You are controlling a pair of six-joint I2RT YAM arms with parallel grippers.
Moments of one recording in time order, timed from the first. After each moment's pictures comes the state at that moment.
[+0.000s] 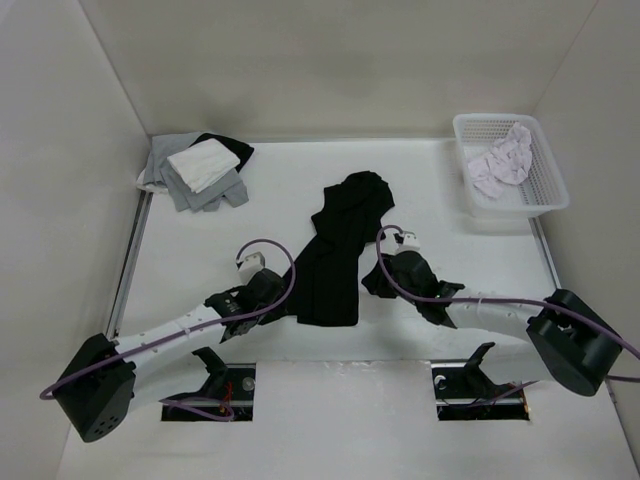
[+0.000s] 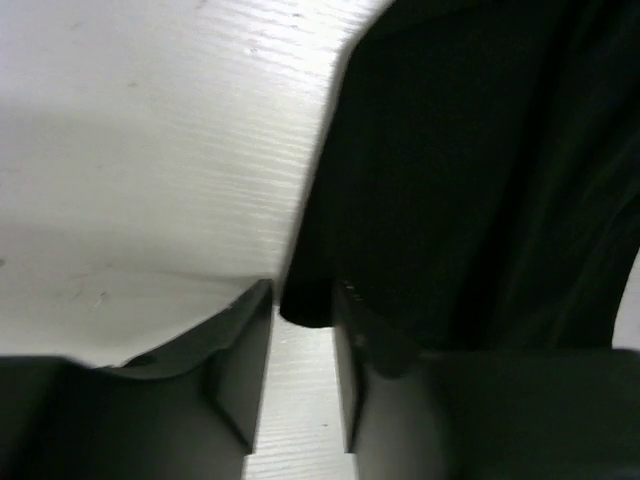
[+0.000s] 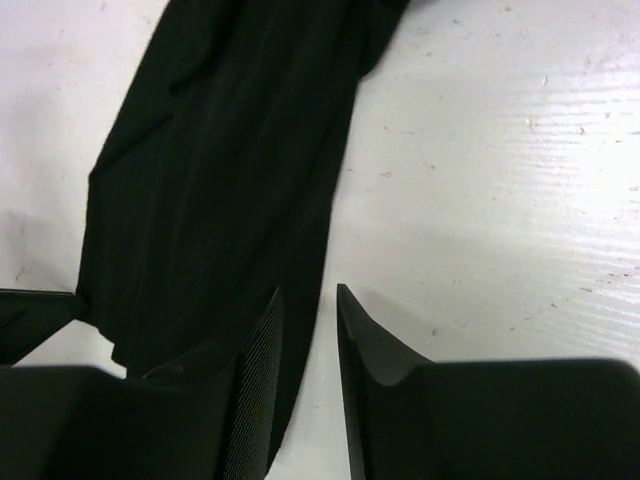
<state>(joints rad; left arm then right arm) -0.78 0.99 0.38 -0.37 -0.30 -1.03 0.77 1.29 0.44 0.26 0.15 0.77</state>
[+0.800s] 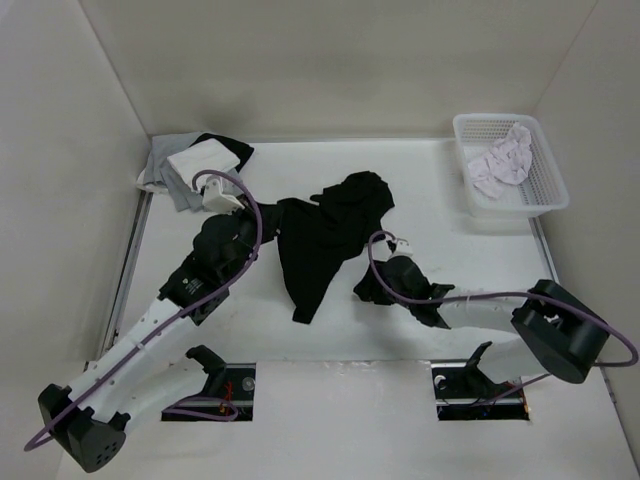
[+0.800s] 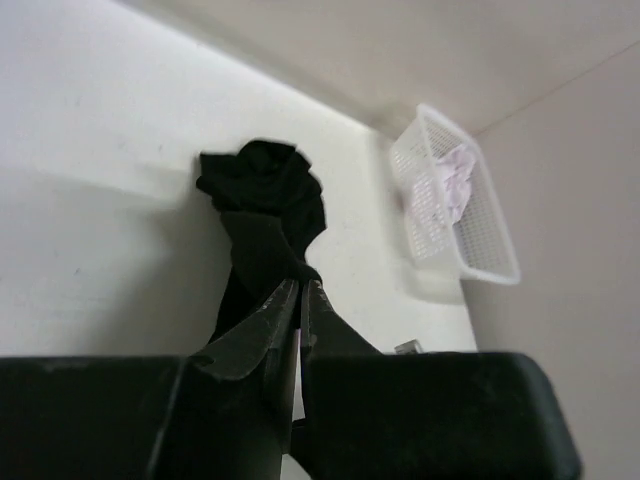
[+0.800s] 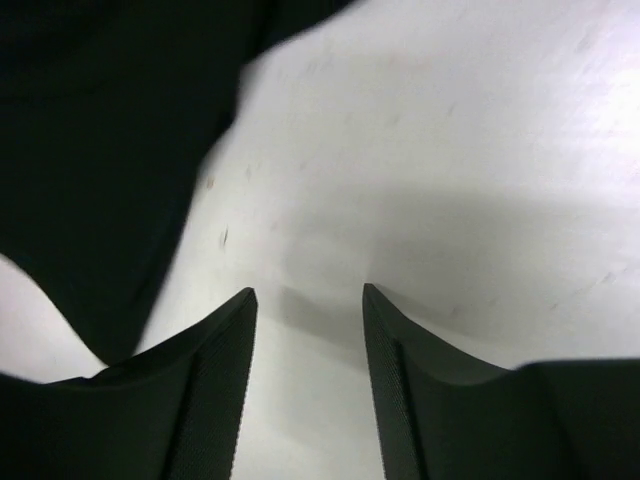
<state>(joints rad) -0.63 0.84 0.79 -0.12 -0.33 -0.79 0.82 1.37 0.43 0.27 0.14 0.83</state>
